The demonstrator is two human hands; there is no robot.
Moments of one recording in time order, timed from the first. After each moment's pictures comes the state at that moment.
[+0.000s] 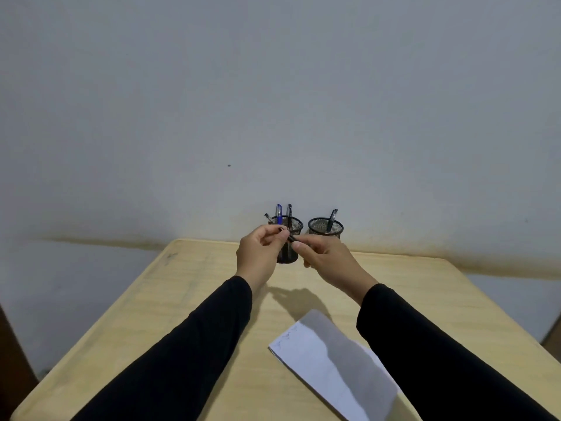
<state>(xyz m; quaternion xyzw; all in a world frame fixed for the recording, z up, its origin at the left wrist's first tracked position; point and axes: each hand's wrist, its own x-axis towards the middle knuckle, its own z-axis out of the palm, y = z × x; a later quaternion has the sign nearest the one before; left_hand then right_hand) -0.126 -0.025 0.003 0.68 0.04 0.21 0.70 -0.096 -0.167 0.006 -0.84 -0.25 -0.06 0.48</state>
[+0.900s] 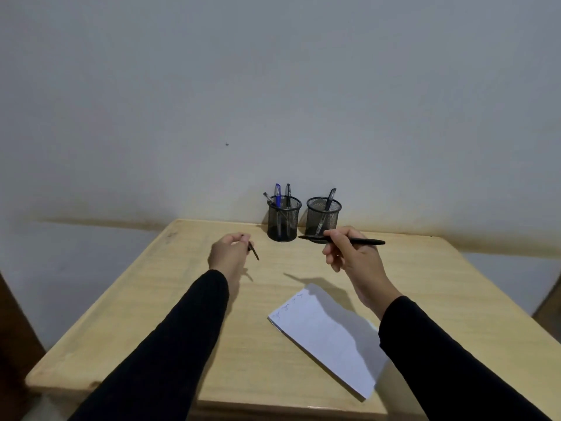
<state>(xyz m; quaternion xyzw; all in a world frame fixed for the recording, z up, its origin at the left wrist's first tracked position) -0.130 0.013 -0.044 0.66 0.23 0.15 0.70 -0.135 -0.201 -0.023 -0.66 -0.15 -0.06 0.73</state>
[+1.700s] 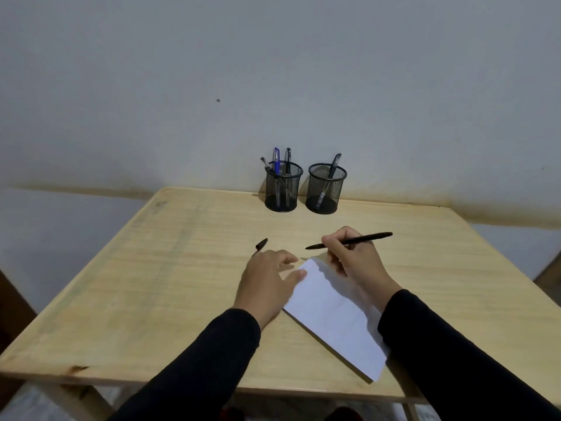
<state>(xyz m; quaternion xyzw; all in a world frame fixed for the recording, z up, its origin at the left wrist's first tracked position) -0.170 -0.043 -0.098 0.92 0.03 0.12 0.38 -0.124 -0.201 -0.071 -0.74 -0.08 -0.01 0.67</state>
